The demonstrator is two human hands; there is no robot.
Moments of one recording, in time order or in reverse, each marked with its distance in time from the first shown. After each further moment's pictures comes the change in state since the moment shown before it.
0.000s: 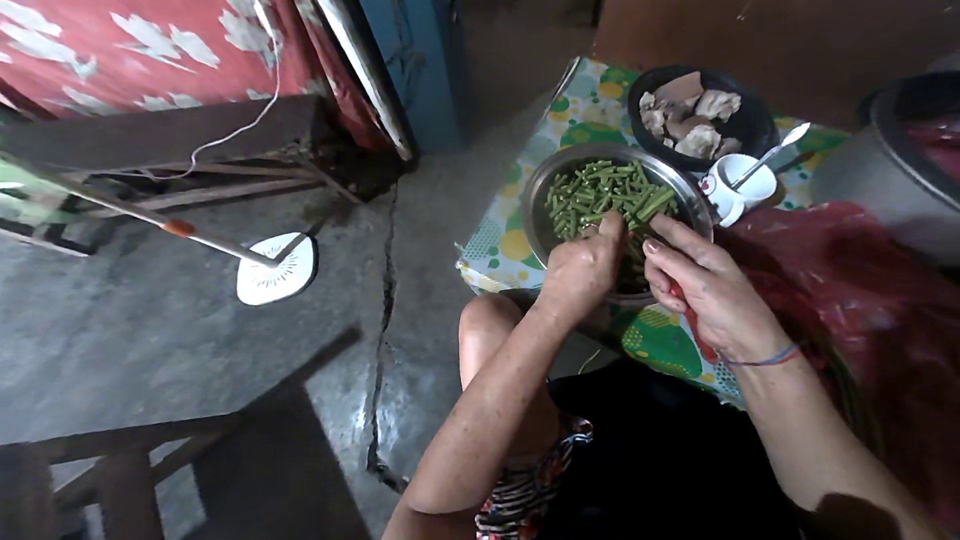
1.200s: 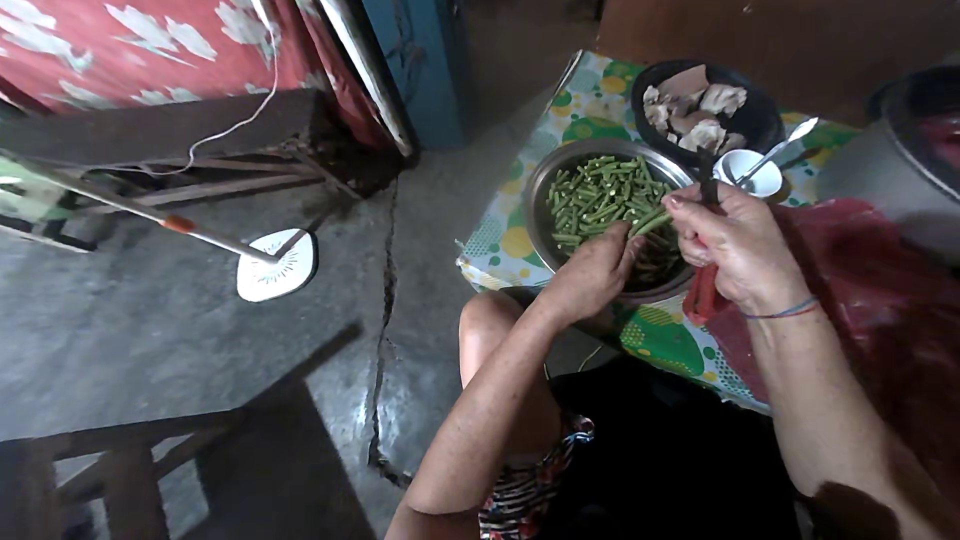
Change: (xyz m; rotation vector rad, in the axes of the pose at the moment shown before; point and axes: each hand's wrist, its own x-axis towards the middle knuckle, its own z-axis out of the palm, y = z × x) left_hand 0.003 -0.006 -0.014 -0.564 -0.319 0.027; right_hand 0.035 -0.005 -0.027 -0.053 0.094 -0.137
